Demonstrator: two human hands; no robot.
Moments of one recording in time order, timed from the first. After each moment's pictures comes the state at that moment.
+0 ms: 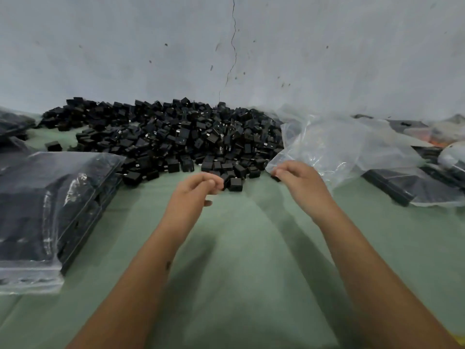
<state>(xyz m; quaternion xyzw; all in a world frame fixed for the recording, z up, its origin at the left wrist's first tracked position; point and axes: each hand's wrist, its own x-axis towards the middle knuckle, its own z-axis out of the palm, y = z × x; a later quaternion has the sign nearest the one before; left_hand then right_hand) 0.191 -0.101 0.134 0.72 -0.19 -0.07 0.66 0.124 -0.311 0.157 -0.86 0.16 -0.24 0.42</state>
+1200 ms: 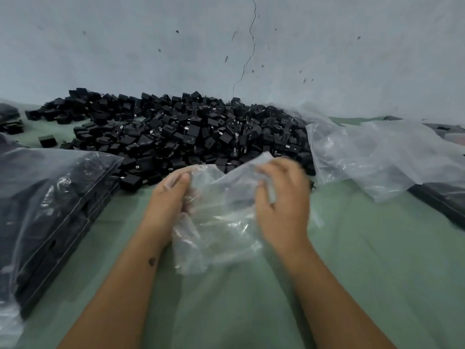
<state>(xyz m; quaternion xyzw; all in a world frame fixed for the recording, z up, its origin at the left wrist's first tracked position) 0.289 -0.085 0.080 0.66 -0.11 -0.05 0.74 0.199 -0.258 0.093 -0.83 0.06 -0.51 0.23</state>
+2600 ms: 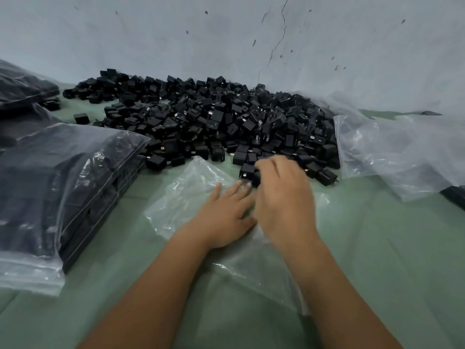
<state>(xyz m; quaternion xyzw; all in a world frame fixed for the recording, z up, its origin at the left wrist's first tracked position) 0.259 -0.110 0.062 0.90 -0.41 -0.04 0.16 0.191 -0.228 0.103 -0.92 0.01 -0.40 0.06</state>
